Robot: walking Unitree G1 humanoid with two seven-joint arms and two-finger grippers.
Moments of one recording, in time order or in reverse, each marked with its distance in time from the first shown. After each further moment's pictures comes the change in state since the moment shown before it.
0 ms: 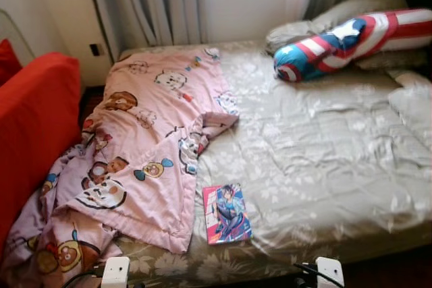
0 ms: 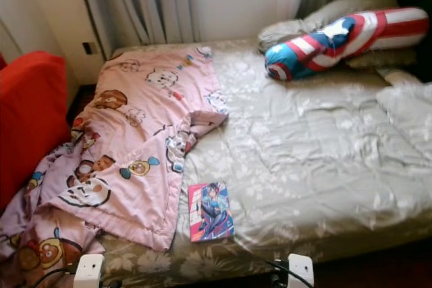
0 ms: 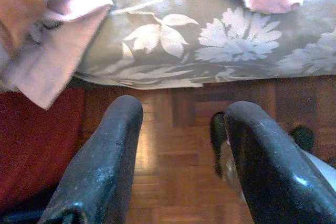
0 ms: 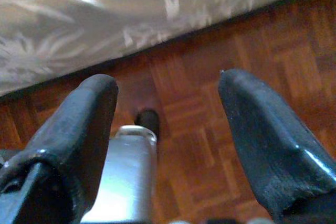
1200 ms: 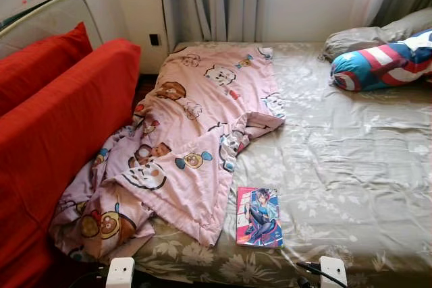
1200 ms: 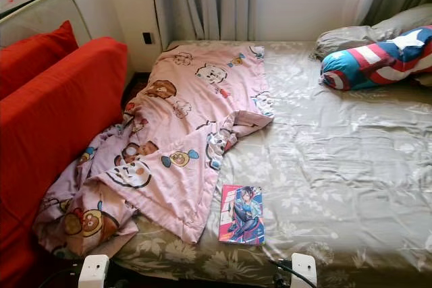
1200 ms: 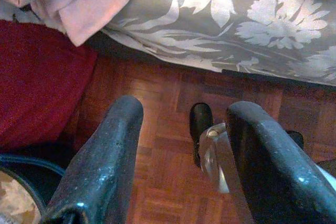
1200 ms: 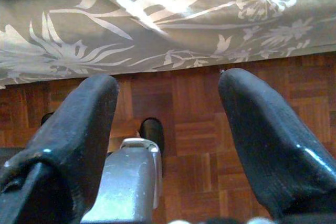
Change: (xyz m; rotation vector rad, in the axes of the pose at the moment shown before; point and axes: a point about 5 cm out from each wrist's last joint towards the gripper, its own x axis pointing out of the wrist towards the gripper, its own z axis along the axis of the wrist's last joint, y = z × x) left arm 0.000 -0.004 -0.003 -0.019 0.005 -0.028; right arm 0.000 0.002 0.003 -0.006 -0.013 0.015
